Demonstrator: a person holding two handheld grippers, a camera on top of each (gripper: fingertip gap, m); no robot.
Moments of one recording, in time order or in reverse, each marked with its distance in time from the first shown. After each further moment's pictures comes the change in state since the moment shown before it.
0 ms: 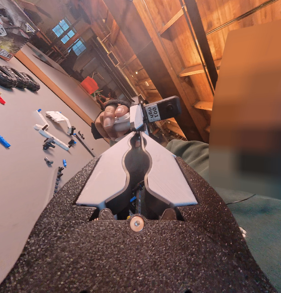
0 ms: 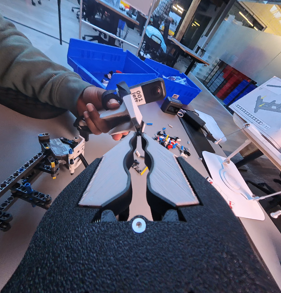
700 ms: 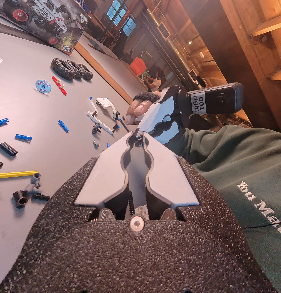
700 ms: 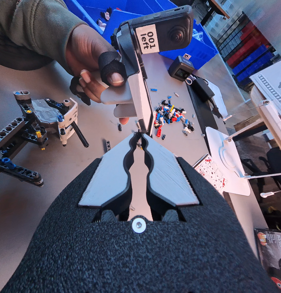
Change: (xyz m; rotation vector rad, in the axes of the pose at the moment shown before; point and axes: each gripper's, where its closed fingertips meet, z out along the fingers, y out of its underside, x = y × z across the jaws) left arm -0.044 0.014 -0.001 -0.137 -0.334 0.147; right arm -0.009 0.047 0.009 -0.262 -0.008 -0.091
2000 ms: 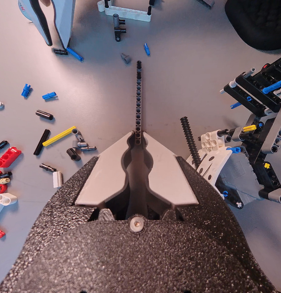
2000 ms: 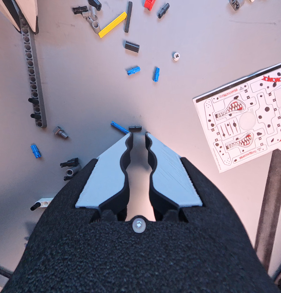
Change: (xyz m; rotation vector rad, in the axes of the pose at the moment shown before) left arm -0.073 0.095 -0.028 -0.687 -0.383 0.620; right arm 0.063 0.162 0.021 -0.470 -0.428 0.116
